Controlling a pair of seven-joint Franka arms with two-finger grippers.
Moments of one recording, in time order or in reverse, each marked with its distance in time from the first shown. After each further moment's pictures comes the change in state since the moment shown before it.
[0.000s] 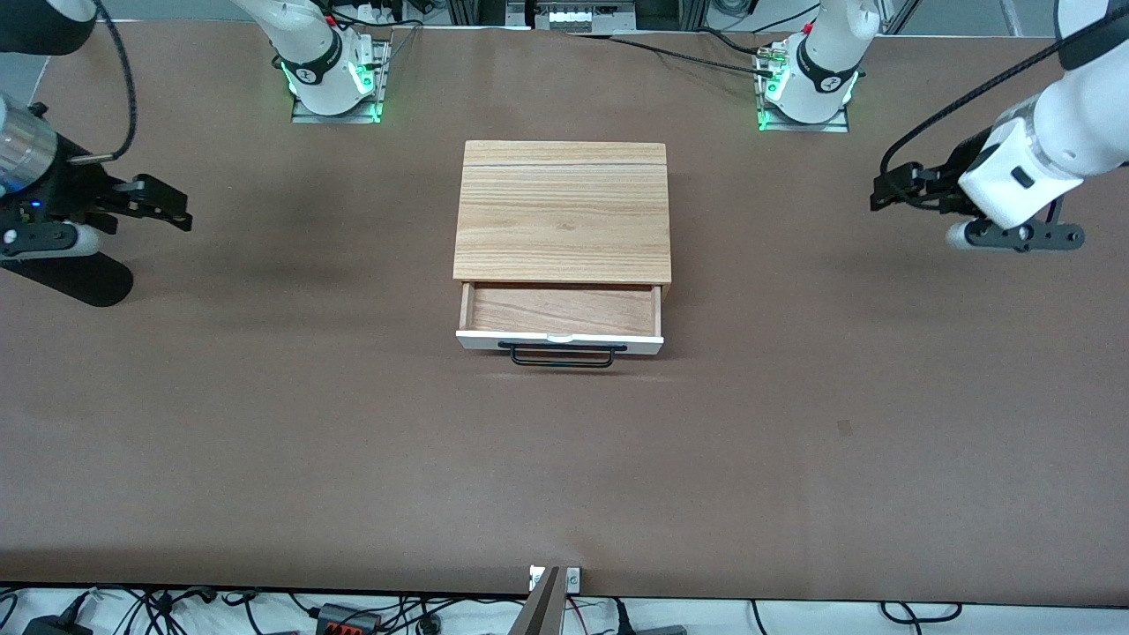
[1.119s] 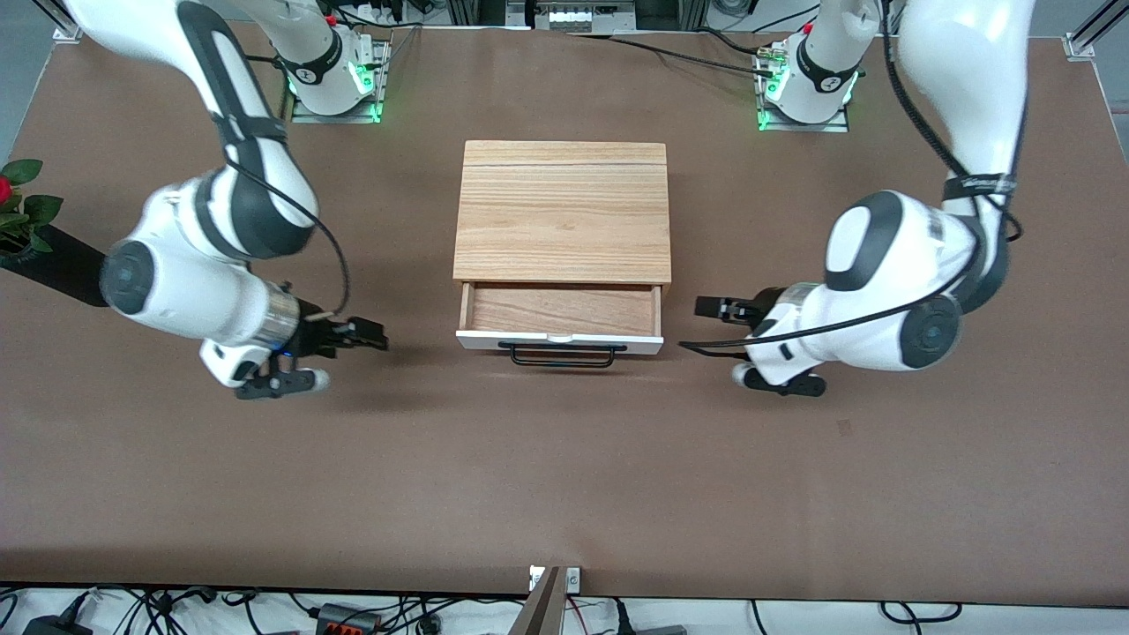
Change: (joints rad) left arm -0.209 0.517 -0.002 0.264 -0.247 0.226 -0.017; right arm 0.176 0.461 0.005 0.001 0.355 0.570 0.010
